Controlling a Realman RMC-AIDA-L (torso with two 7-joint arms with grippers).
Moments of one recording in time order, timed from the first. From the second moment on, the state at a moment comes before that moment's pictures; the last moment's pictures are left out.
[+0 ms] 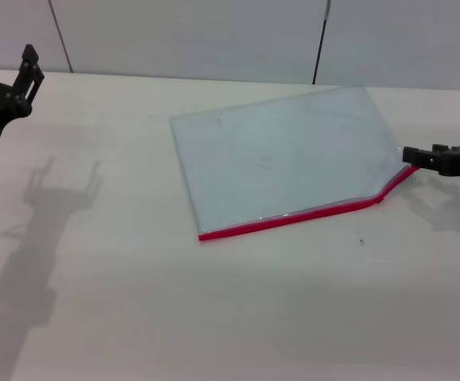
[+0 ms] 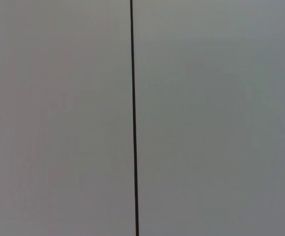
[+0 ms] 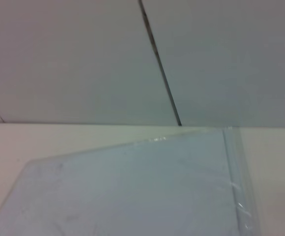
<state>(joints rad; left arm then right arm) -0.50 -2.02 -0.35 -0.10 1.67 1.34 -0.18 0.53 2.01 -1.02 -0.72 -1.91 -0.91 1.96</state>
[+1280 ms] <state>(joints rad) -0.51 -2.02 -0.36 -0.10 1.67 1.34 -0.18 0.66 2.02 -0.94 -0.52 -2.05 -0.92 1.96</state>
